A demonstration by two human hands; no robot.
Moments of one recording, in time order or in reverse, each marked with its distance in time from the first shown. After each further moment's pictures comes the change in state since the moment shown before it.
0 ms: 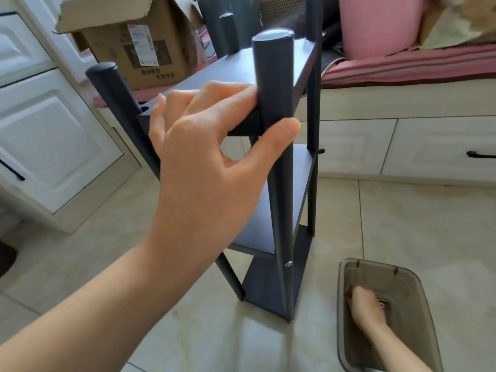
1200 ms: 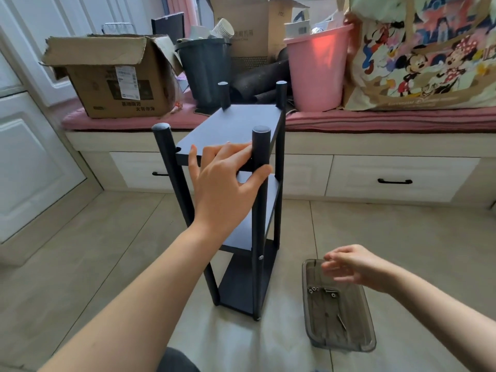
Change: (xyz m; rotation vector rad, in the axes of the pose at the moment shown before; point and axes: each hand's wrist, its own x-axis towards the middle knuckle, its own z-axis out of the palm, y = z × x) left_hand 0.003 -0.027 -0.017 0.012 0.018 0.019; right_hand -0.146 -0.078 -0.198 0.693 -0.299 -0.045
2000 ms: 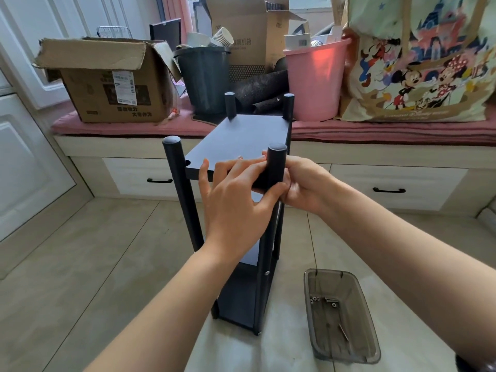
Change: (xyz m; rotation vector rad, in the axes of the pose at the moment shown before) left_hand -0.003 -0.008 -0.005 0.002 0.010 0.034; right_hand -0.054 -0.221 0.126 0.562 -0.320 -0.289
